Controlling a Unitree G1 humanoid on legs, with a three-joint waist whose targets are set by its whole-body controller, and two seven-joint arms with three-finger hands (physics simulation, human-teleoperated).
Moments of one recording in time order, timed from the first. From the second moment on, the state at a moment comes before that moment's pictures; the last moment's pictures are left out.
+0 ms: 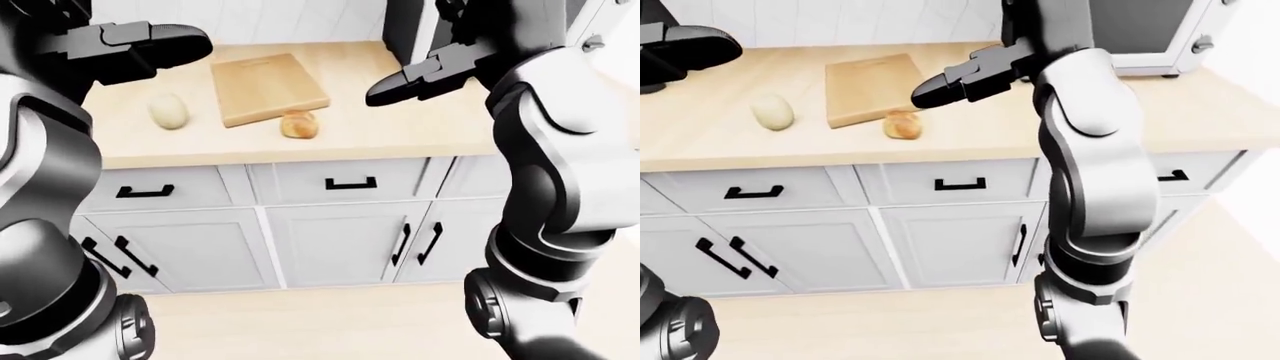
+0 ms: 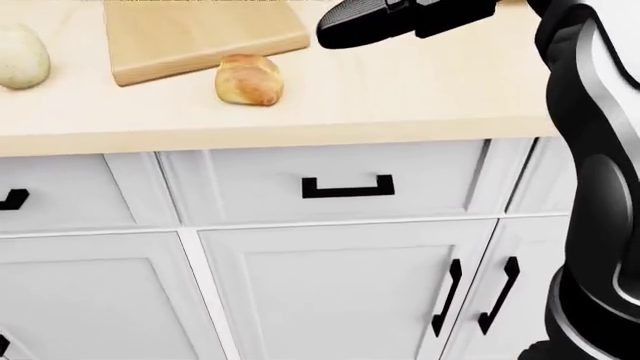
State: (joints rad) left arm -0.88 0.56 0.31 -0.55 -0.63 0.93 0.46; right arm -1.02 -0.25 -0.08 -0.43 -0.02 0.92 0.17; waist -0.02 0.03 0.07
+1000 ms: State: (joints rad) left arm -0.89 0.55 0.31 -0.55 -0.63 0.94 0.45; right arm -1.01 -0.25 -0.09 -0.43 -0.04 0.90 0.17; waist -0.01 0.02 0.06
